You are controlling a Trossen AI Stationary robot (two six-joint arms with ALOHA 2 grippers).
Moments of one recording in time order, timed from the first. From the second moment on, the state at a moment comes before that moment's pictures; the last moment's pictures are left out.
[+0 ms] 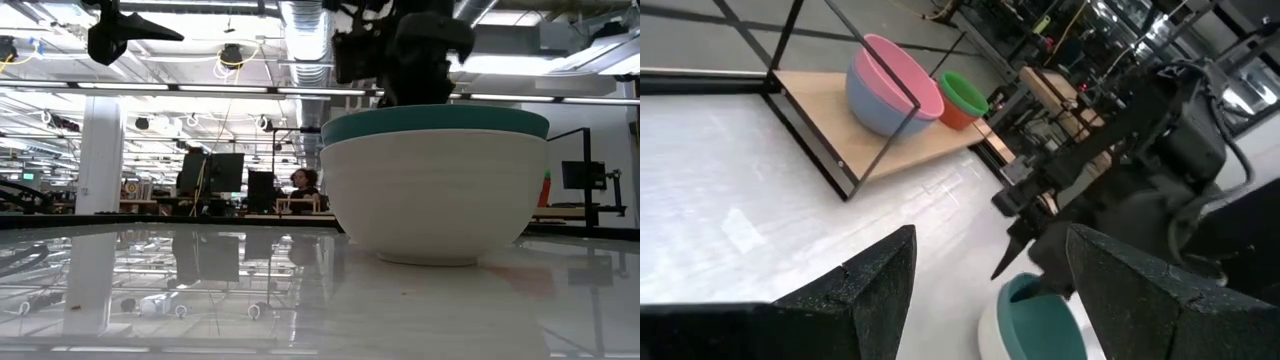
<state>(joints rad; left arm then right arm) -0.34 0.61 0.65 -0.28 -0.71 -0.89 0.14 1.89 1.50 -0.93 -0.03 0.21</state>
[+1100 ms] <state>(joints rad) -0.34 0.61 0.65 -0.30 -0.71 -0.89 0.18 1.88 1.50 -1.00 0.04 0.25</state>
